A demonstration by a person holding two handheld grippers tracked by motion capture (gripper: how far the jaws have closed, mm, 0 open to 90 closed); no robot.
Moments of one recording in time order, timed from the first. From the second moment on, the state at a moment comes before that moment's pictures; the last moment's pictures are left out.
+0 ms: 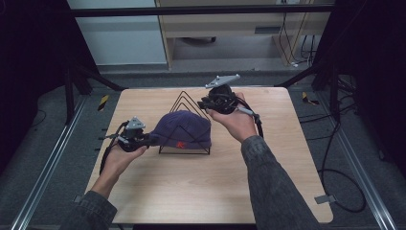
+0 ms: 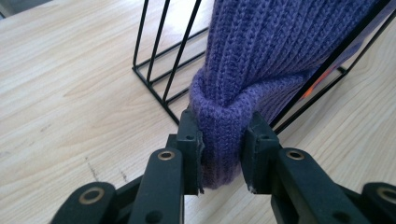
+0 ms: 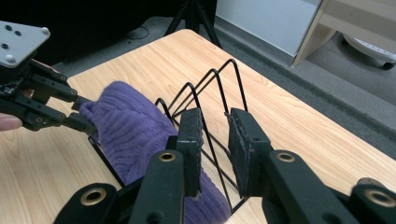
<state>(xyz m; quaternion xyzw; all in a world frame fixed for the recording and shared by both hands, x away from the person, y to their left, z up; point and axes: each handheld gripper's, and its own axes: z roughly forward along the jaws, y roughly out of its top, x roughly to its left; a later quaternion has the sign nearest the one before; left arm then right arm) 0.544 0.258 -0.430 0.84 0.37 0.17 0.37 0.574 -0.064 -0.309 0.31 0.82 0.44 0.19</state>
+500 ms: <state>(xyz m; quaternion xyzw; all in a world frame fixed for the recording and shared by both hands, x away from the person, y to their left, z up) 0.542 0.260 -0.441 0.84 0.38 0.17 0.36 0.572 -0.069 -0.314 0.32 0.82 0.44 0.19</state>
